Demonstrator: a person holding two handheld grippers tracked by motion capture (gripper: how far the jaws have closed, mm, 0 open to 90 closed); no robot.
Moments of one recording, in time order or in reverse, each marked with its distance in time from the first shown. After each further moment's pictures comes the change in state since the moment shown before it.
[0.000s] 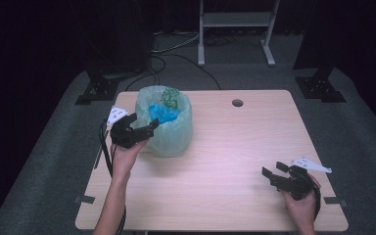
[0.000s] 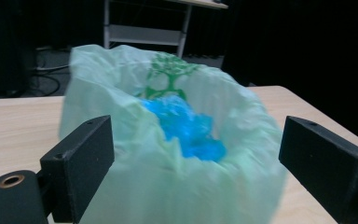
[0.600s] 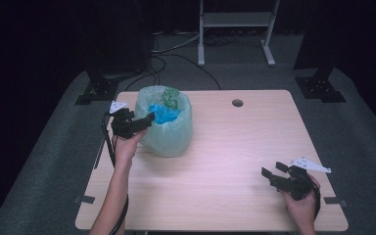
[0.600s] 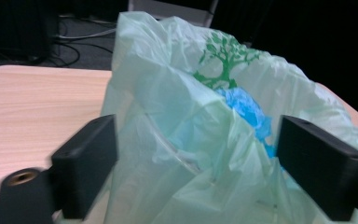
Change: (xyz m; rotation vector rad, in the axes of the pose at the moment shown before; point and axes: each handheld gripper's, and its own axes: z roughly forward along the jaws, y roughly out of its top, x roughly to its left) left arm 0.029 -0.004 0.034 0.087 0.072 -0.078; right arm 0.001 0.000 0.000 0.001 0.007 -0.009
